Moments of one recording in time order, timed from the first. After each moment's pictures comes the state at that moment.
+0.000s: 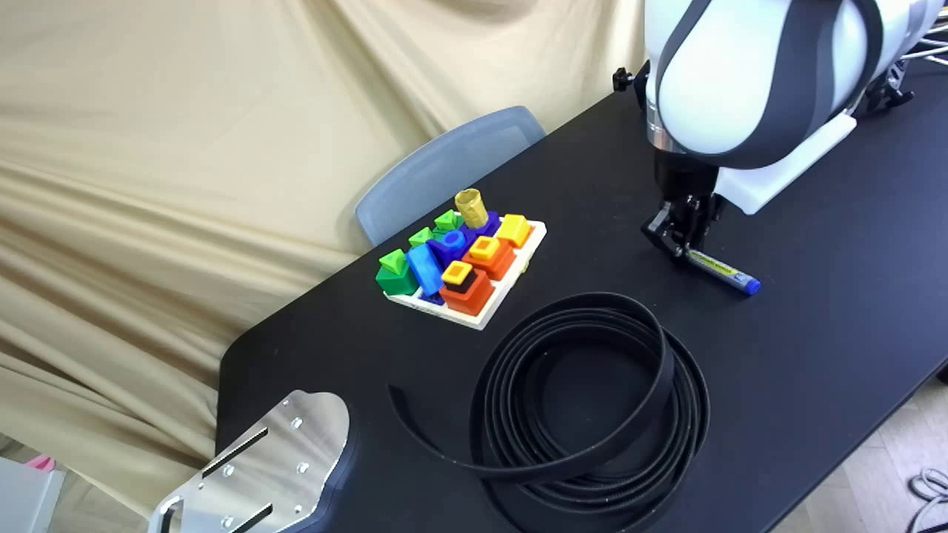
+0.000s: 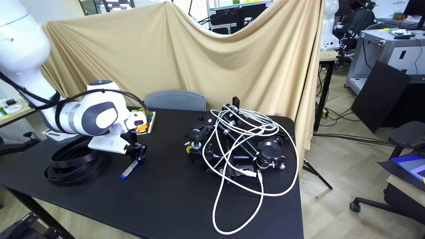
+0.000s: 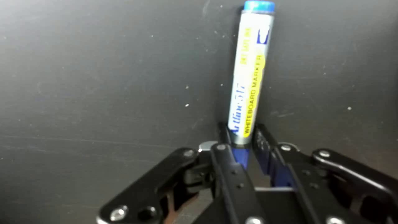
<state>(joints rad) 0.11 0.44 0.07 -2.41 0.06 2.92 0.00</state>
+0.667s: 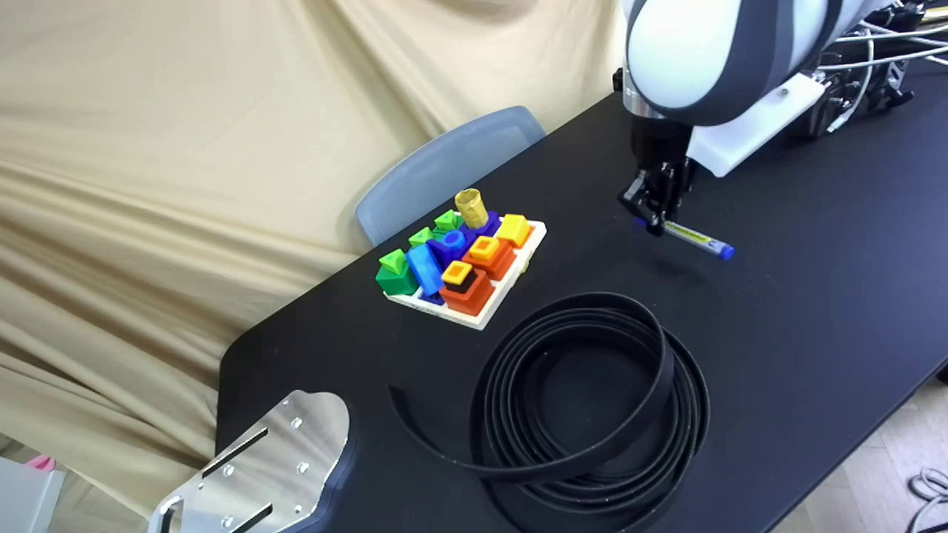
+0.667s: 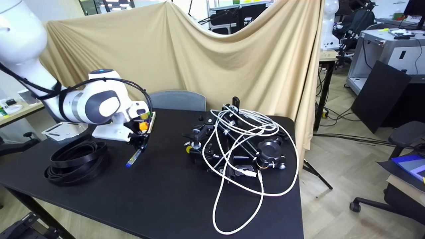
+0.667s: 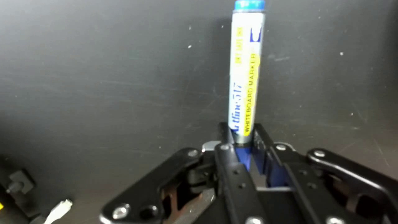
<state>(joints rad) 0.10 0.41 0.07 -2.34 0.05 2.87 -0.01</state>
